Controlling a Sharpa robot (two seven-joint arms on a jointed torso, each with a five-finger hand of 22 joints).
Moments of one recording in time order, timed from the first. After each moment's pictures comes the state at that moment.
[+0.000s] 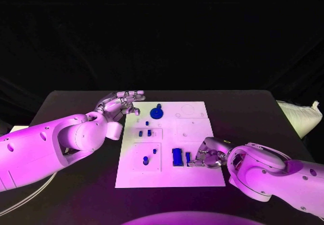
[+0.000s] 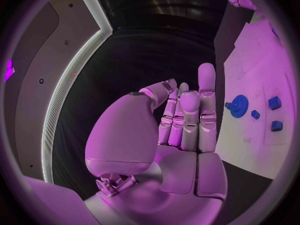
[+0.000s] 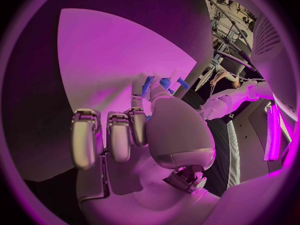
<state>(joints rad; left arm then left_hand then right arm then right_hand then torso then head) 1.17 -0.86 -0.04 1.58 0.15 -0.24 0.34 1.35 -0.12 0.53 -0.06 0.15 1.04 0.19 0.09 0.07 1.11 0.11 0.20 0.07 1.27 0.02 1.16 0.65 0.17 1.30 0.11 0.53 0.85 0.90 -1.06 0.01 1.95 -1.42 -0.28 -0.59 1.19 -0.04 0.00 0.20 0.14 1.25 0.01 0.21 0.41 1.47 -0.05 1.38 1.31 1.46 -0.12 1.56 1.31 0.05 1.47 -0.01 1.47 1.31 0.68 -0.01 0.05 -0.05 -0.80</state>
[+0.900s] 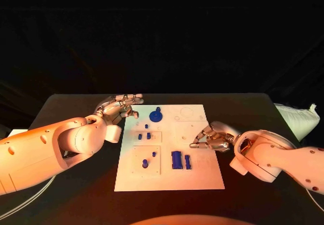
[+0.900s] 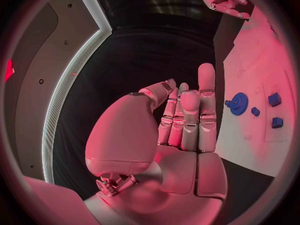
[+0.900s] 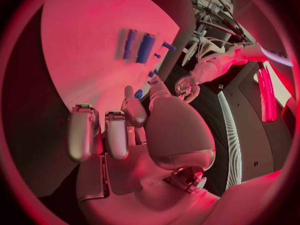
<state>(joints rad) 1.17 -0.85 -0.04 1.56 0.15 -0.24 0.34 1.33 -0.12 0.50 -0.05 0.15 1.04 0.19 0.09 0.07 1.10 0.11 0.21 0.07 1.25 0.02 1.15 0.62 0.17 1.29 0.12 0.52 0.84 1.01 -1.09 0.02 1.84 -1.01 -0.37 -0.25 1.27 -0.03 -0.07 0.17 0.18 1.07 0.09 0.11 0.37 1.41 0.01 0.95 1.28 1.46 -0.07 1.44 1.31 0.07 1.43 0.04 1.32 1.25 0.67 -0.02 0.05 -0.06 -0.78</state>
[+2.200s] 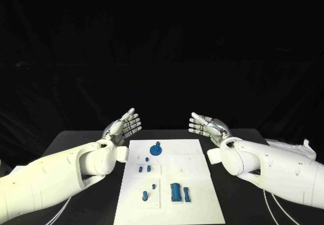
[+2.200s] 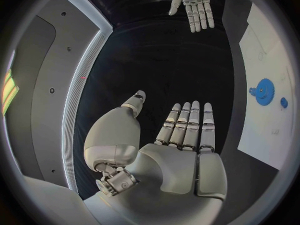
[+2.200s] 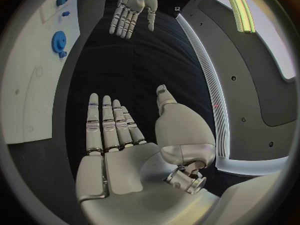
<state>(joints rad) 1.12 -0.73 -0.03 1.36 0.18 -0.34 0.43 0.80 -0.02 0.25 -0.01 0.08 0.62 0.12 0.01 0.01 0.64 0.10 0.02 0.01 0.58 0.06 0.15 0.01 0.12 0.50 0.15 0.01 0.27 1.06 -0.77 0.03 1.38 -0.14 -0.42 0.35 0.91 0.00 0.00 0.02 0.10 0.60 0.10 0.01 0.07 0.69 0.03 0.01 0.03 0.75 0.01 0.02 0.12 0.12 0.68 0.10 0.12 0.15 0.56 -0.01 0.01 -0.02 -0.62</state>
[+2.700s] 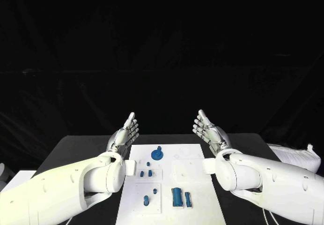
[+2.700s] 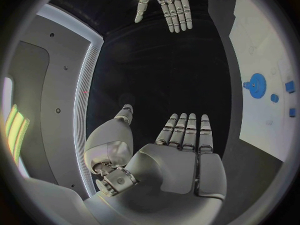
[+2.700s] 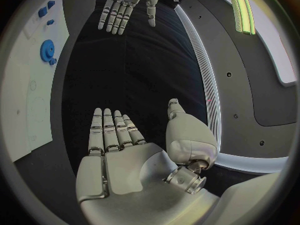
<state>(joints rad) 1.05 -0.78 0.00 1.56 0.06 -0.66 0.48 0.43 0.00 0.13 0.00 0.01 0.33 0.02 0.01 0.00 0.34 0.01 0.01 0.00 0.31 0.00 0.05 0.00 0.05 0.27 0.06 0.01 0.14 1.05 -0.78 0.00 1.57 -0.03 -0.70 0.47 0.49 0.00 0.00 0.01 0.01 0.32 0.01 0.01 0.01 0.37 0.00 0.01 0.00 0.40 0.00 0.01 0.02 0.05 0.37 0.01 0.02 0.05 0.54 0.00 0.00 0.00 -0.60</state>
